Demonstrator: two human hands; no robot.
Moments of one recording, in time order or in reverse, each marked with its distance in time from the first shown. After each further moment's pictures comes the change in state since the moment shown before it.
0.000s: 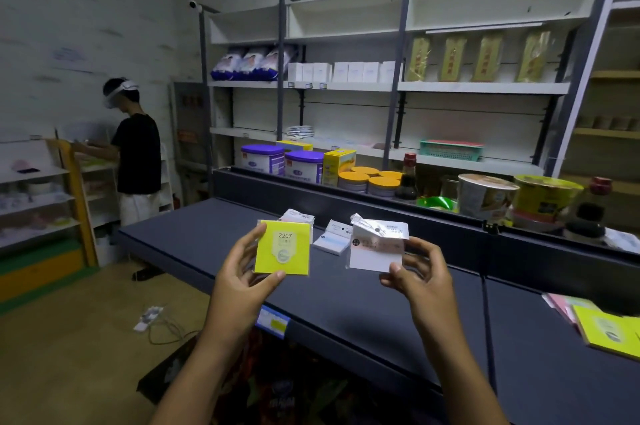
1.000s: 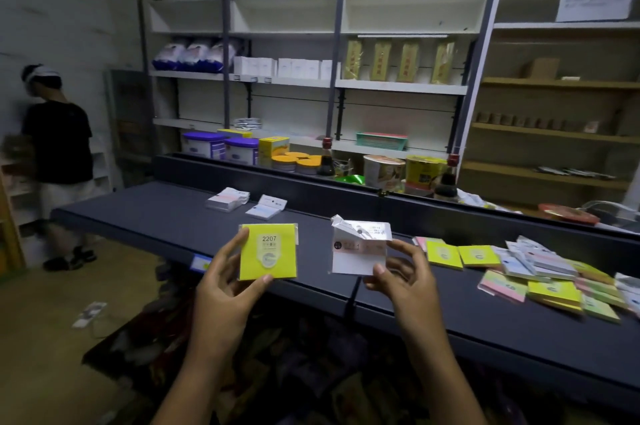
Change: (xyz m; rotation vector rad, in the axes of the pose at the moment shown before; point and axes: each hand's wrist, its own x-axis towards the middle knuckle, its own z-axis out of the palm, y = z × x) left_hand -0.172 0.084 0.096 -0.138 -0.014 -0.042; right_hand -0.149 -0.085 -0.144 -0.066 0.101 0.030
